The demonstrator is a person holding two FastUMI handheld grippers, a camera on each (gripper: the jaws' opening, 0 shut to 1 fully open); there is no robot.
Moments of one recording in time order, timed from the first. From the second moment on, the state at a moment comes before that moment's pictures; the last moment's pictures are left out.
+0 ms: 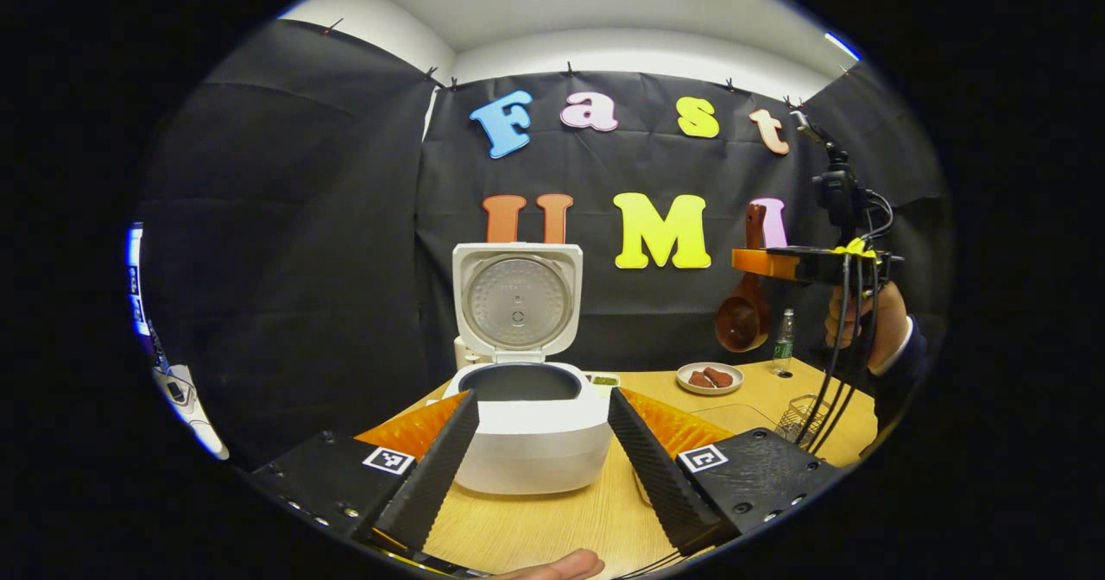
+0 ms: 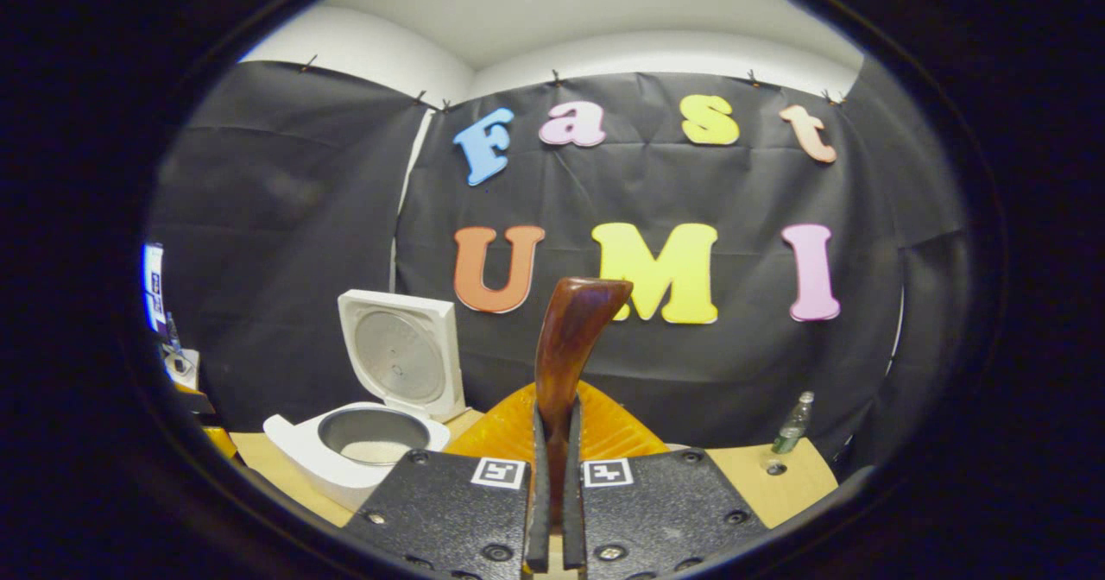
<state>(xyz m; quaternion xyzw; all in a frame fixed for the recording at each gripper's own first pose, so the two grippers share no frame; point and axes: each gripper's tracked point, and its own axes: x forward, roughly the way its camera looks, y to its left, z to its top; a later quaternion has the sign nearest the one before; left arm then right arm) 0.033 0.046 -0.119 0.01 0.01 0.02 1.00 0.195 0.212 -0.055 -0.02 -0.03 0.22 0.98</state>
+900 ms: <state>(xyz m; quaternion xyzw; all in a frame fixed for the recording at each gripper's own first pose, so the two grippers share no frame) 0.107 0.028 -0.077 0.01 -0.03 0.04 1.00 0.209 0.038 -0.172 0.00 0.06 0.08 0.99</state>
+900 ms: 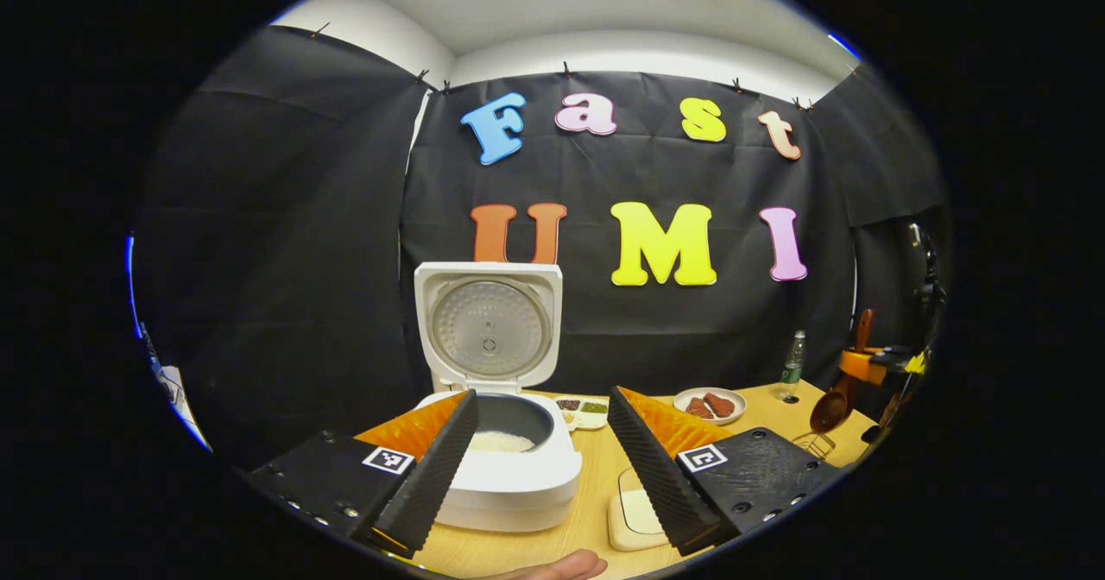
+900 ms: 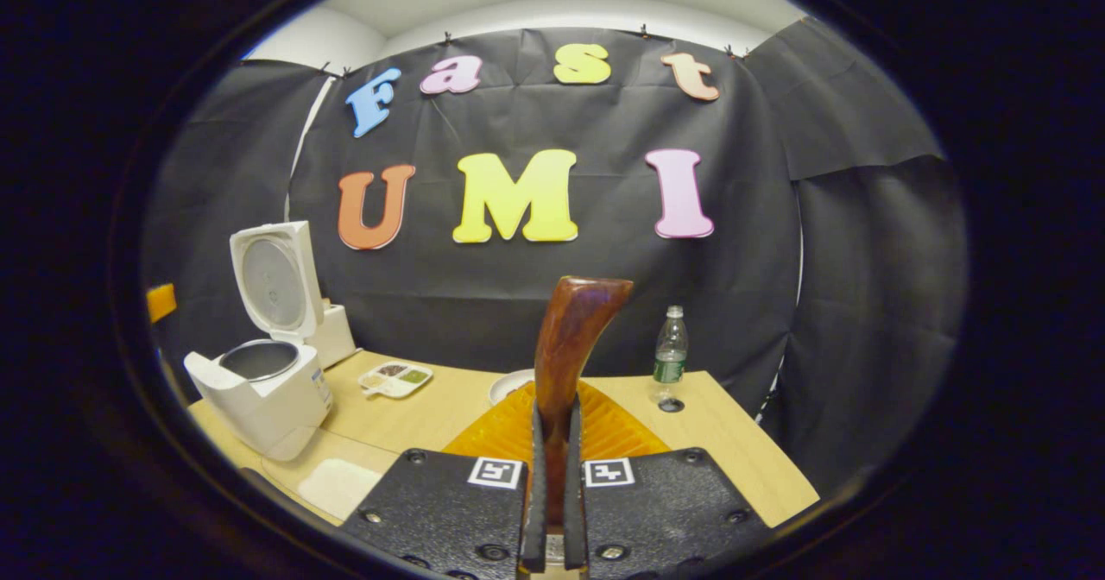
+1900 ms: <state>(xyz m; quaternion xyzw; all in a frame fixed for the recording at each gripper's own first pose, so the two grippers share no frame) 0.194 0.090 0.011 -0.01 -0.07 0.04 1.00 0.137 -0.016 -0.132 0.01 -0.02 0.03 1.00</state>
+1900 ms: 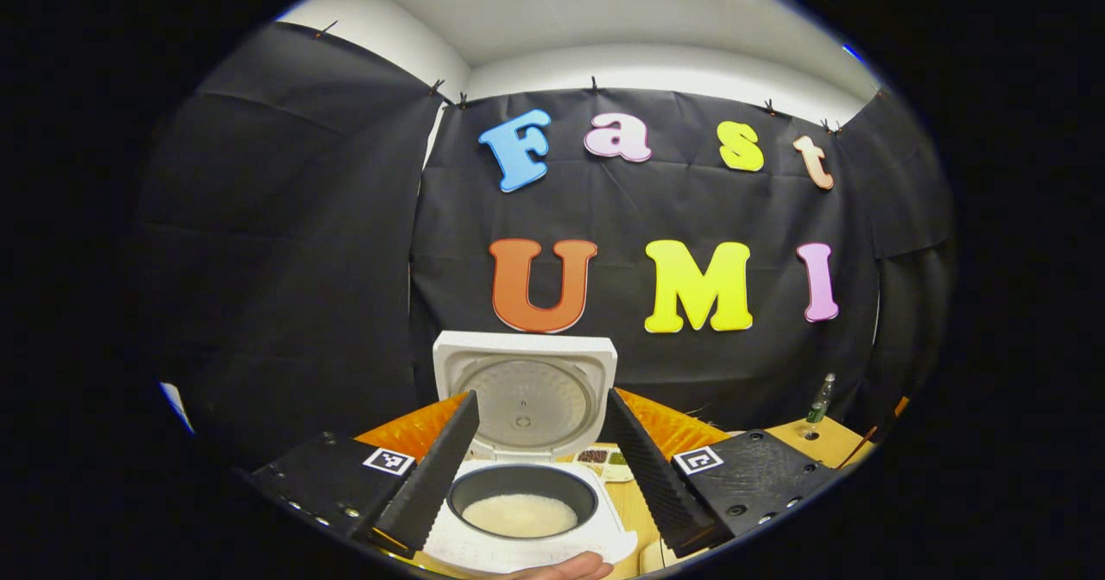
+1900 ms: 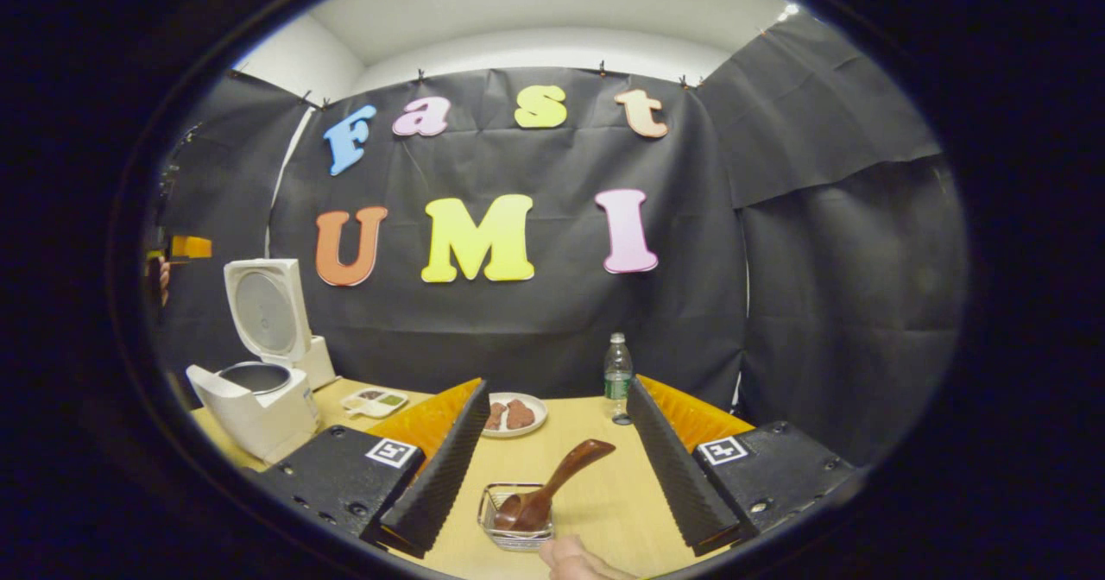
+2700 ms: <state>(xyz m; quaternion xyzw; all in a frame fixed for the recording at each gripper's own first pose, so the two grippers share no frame) 0.365 0.112 0.047 0.03 -0.05 0.04 1.00 0.100 -0.030 -0.134 0.02 -0.03 0.01 1.00</state>
